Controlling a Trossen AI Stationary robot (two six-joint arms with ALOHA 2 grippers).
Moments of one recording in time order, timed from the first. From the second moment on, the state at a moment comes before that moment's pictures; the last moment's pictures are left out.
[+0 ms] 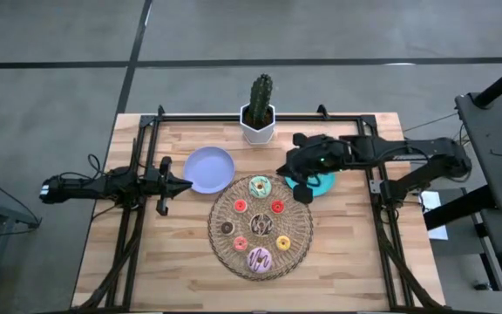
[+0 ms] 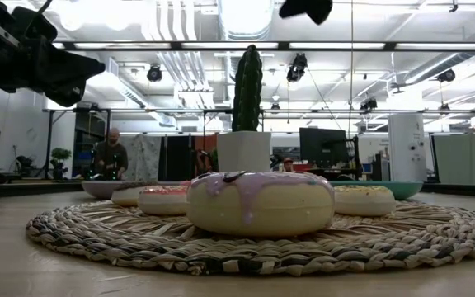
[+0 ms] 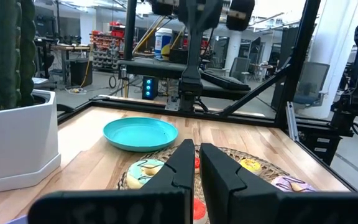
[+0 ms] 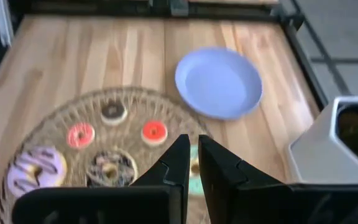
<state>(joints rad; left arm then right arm) -0.03 0.00 0.01 0.04 -0.08 -0.11 0.02 1.37 1.34 -0.66 0.08 0.02</state>
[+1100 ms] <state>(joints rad) -0.03 0.00 0.01 0.04 -0.08 -0.11 0.03 1.59 1.41 -0.81 0.07 -0.11</state>
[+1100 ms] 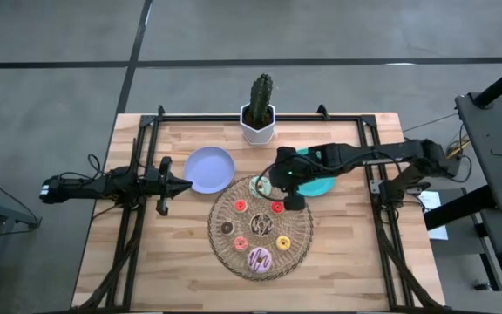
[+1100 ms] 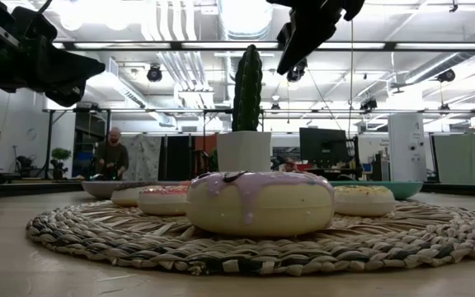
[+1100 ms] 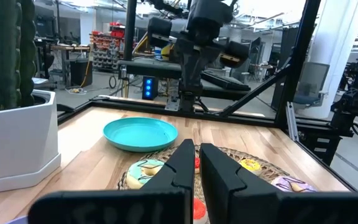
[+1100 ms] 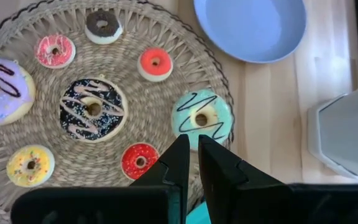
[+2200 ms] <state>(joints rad) -0.03 0.00 0.01 0.04 -0.08 -0.11 0.05 1.64 1.38 -0.88 -0.03 -0.18</state>
